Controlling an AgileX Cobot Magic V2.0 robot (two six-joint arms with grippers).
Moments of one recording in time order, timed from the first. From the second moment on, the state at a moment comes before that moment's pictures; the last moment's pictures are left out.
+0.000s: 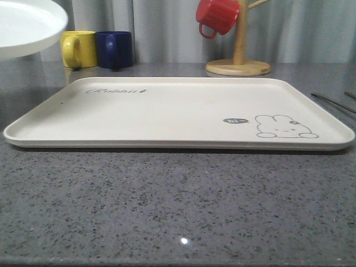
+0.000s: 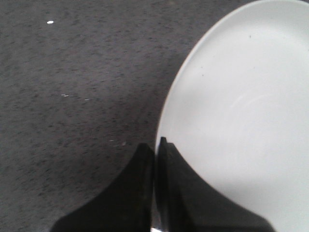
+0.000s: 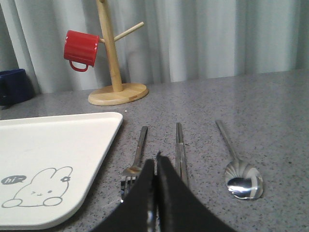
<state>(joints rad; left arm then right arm) 0.18 1.39 -1.31 -0.39 0.95 0.35 0.02 -0.01 0.03 -0.02 0.00 0.16</state>
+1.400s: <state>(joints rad) -0.19 1.84 -1.50 -0.45 0.95 0.32 0.02 -0.01 0.03 -0.02 0.00 0.16</state>
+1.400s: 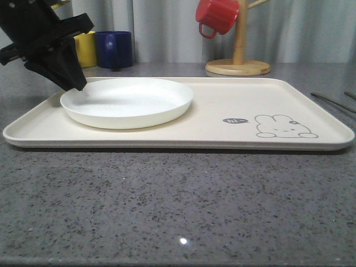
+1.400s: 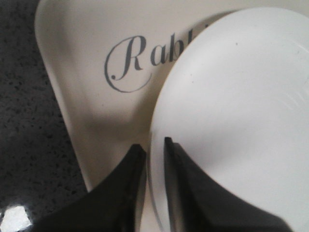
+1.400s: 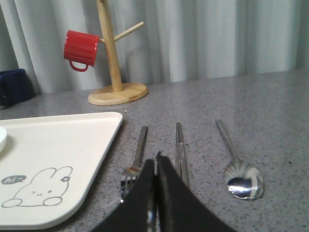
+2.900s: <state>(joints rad) -0.19 0.66 -0.63 -0.34 0.22 0.32 0.02 -0.01 0.03 -0.02 0.00 0.16</state>
